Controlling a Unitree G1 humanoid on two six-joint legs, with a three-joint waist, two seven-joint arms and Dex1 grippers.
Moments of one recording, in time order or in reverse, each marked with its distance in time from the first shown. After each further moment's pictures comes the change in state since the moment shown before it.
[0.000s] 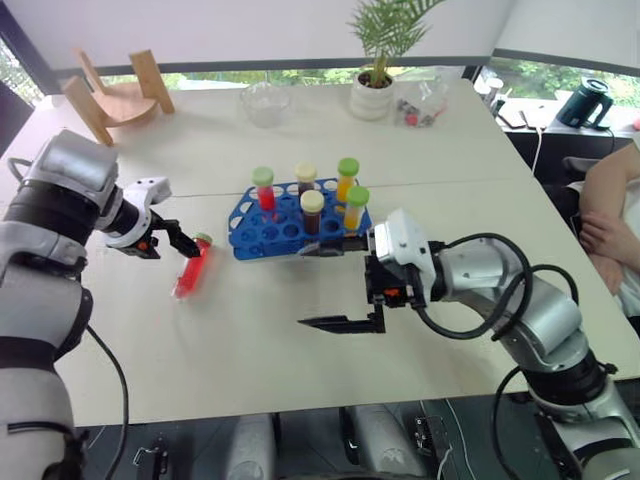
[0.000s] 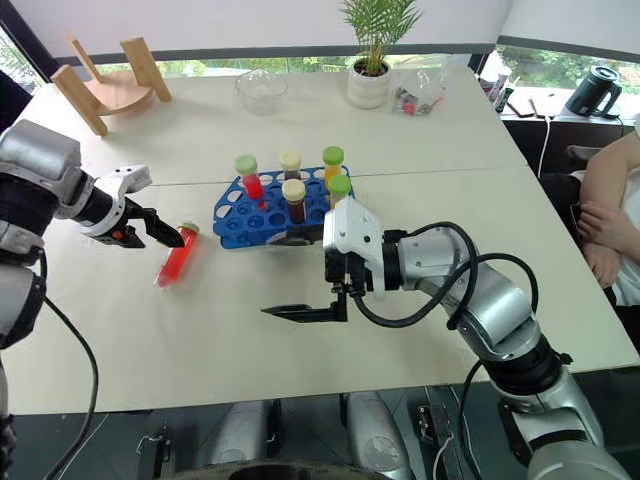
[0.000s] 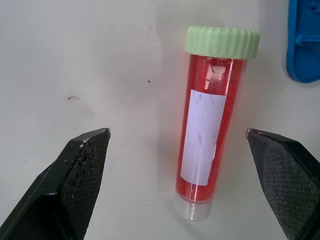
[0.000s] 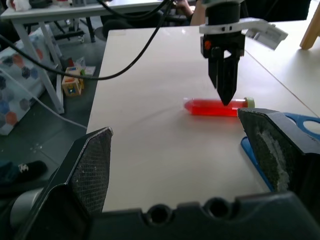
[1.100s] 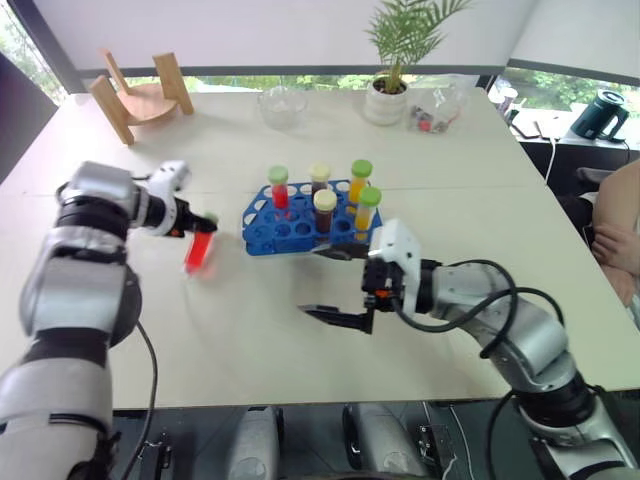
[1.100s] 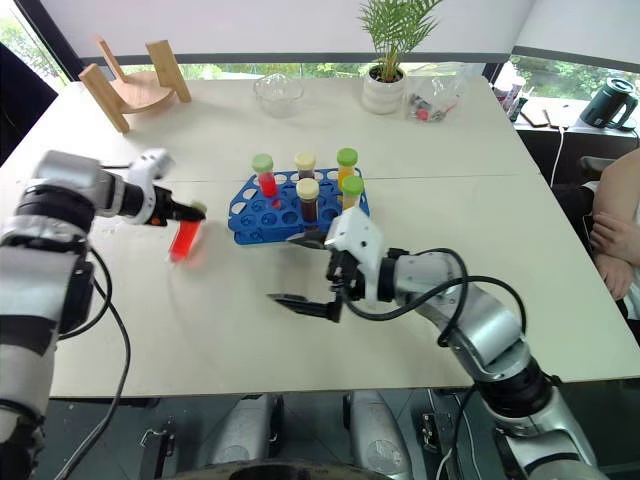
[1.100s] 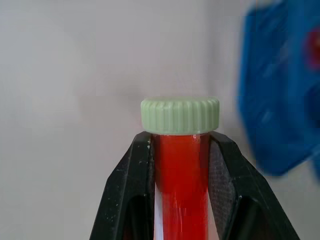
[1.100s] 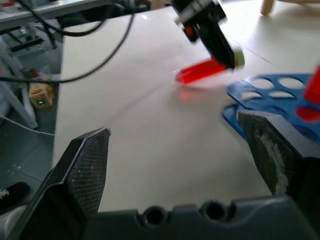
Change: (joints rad) left arm 0.181 -0.110 0.679 0.143 0.073 -0.760 -0.019; right arm 0.131 -0.031 -0.073 -0.005 -0.015 0.107 -0.162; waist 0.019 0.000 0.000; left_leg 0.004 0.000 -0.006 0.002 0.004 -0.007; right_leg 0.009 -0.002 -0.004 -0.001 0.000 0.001
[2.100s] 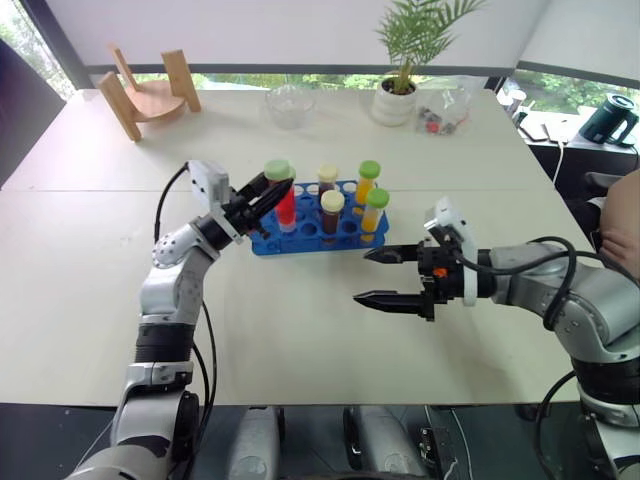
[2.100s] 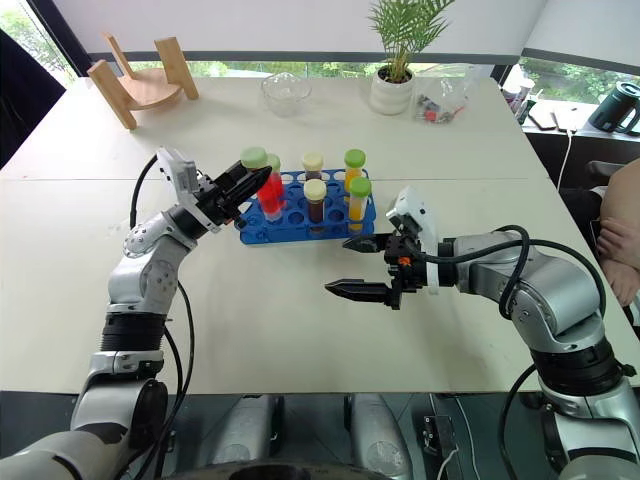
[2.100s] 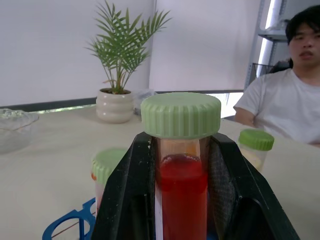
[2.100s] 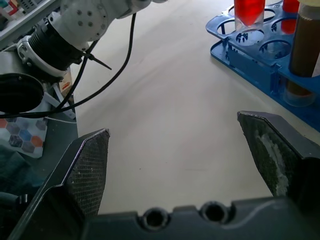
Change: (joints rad) left arm 0.547 -0.469 0.063 -0.692 -0.164 -0.704 0.152; right arm -0.054 -0.169 -0.152 0.115 0.256 0.274 0.147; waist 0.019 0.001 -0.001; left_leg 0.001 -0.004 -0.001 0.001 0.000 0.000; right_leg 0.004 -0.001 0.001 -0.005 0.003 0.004
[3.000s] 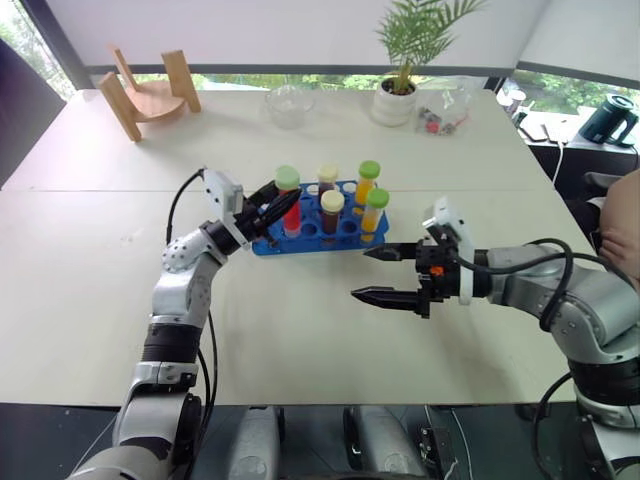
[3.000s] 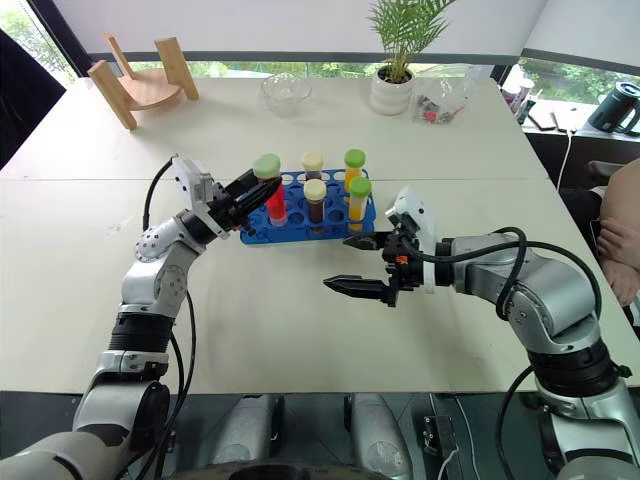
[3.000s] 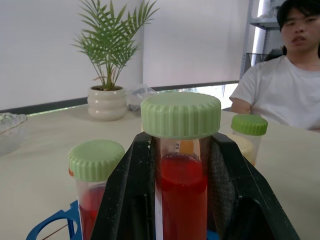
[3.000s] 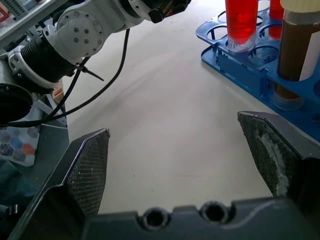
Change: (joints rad) left arm 0.004 -0.002 -0.041 0.018 0.021 -0.061 -0.003; right arm 0.002 0.023 0.007 0.011 -0.005 -0.022 -0.039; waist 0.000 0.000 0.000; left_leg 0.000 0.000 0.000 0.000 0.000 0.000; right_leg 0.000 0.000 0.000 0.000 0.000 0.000
